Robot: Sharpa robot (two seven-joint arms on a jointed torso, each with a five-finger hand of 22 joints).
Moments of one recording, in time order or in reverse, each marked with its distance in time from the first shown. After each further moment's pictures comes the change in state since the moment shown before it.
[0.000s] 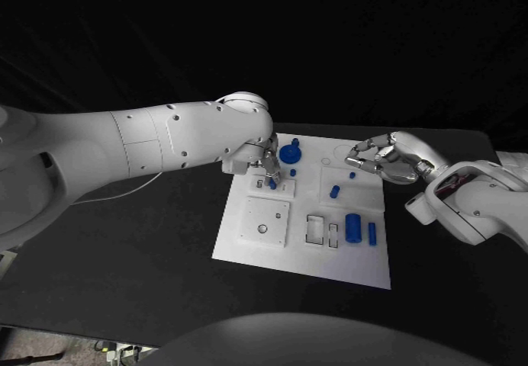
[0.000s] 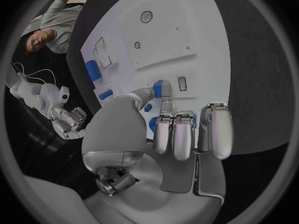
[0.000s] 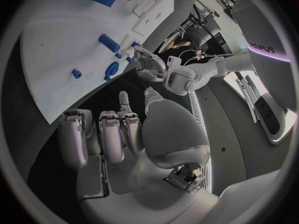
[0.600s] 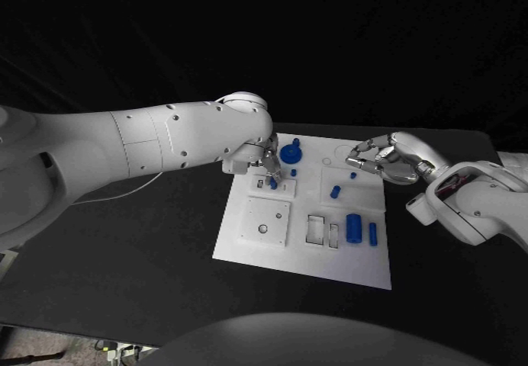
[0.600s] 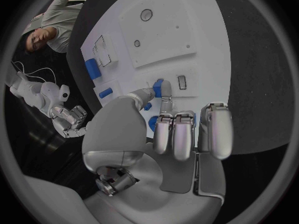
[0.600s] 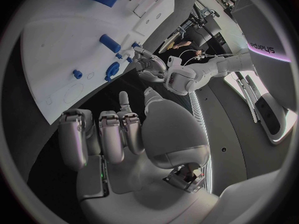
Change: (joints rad) left arm -0.001 -0.002 0.002 -0.002 0.000 -0.009 0.002; left_hand -0.004 0.004 0.000 0.000 0.008 0.000 0.000 0.001 0.005 0.000 0.000 0.000 0.000 0.000 0.000 0.000 0.000 0.000 0.000 0.000 0.000 0.000; right arm -0.001 0.002 0.000 -0.003 0.000 0.002 -0.002; right_hand 0.000 0.000 0.000 0.000 0.000 0.000 0.000 0.000 0.000 0.000 0.000 0.000 0.000 0.000 0.000 0.000 0.000 0.000 0.000 0.000 0.000 0.000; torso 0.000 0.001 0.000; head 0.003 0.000
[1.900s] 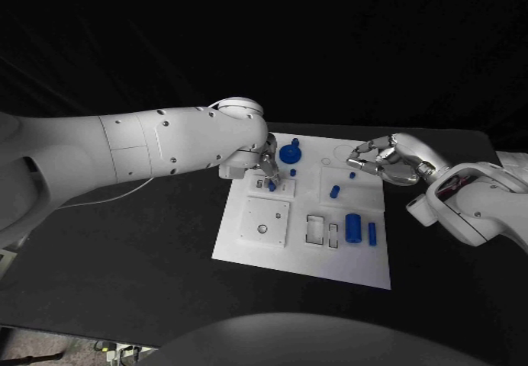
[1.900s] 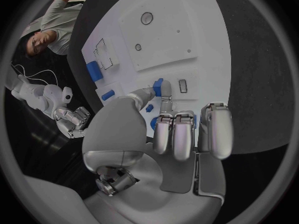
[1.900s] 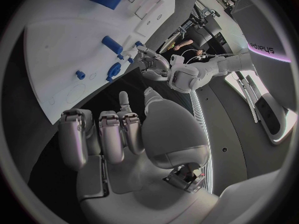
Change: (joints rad) left arm -0.001 -0.048 -0.004 0.085 -0.021 -0.051 -0.003; left_hand -0.005 0.002 -0.003 -0.003 0.009 0.002 -0.002 -0.001 0.004 0.002 -0.002 0.000 0.000 0.000 -0.004 0.000 0.000 0.000 0.000 0.000 -0.004 0.000; right arm -0.005 -0.007 0.000 0.000 0.000 0.000 0.000; right_hand 0.000 0.000 0.000 0.000 0.000 0.000 0.000 0.000 0.000 0.000 0.000 0.000 0.000 0.000 0.000 0.000 0.000 0.000 0.000 0.000 -0.004 0.001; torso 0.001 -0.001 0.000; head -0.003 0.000
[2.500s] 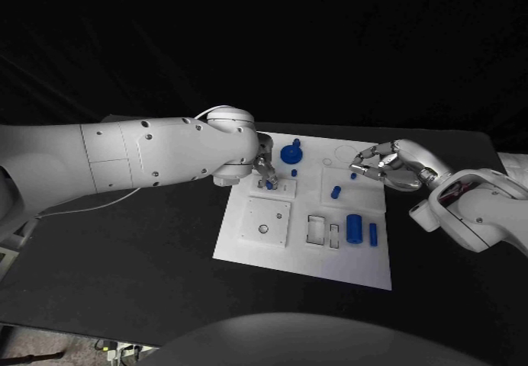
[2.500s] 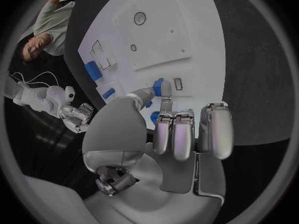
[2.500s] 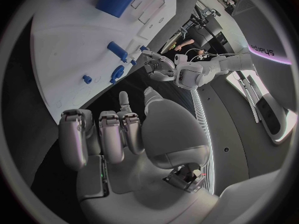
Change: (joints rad) left arm -0.011 -0.086 -0.003 0.123 -0.094 -0.139 -0.002; left_hand 0.000 0.000 0.000 0.000 -0.002 0.002 -0.001 -0.002 0.002 0.000 0.000 0.000 0.000 0.000 0.001 0.000 0.000 0.000 0.000 0.000 0.000 0.000; right arm -0.023 -0.008 0.000 -0.008 0.000 -0.002 0.001; right_hand 0.004 -0.004 0.000 0.000 0.000 0.000 0.000 0.000 0.000 0.000 0.000 0.000 0.000 0.000 0.000 0.000 0.000 0.000 0.000 0.000 0.000 0.000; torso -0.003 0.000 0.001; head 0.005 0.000
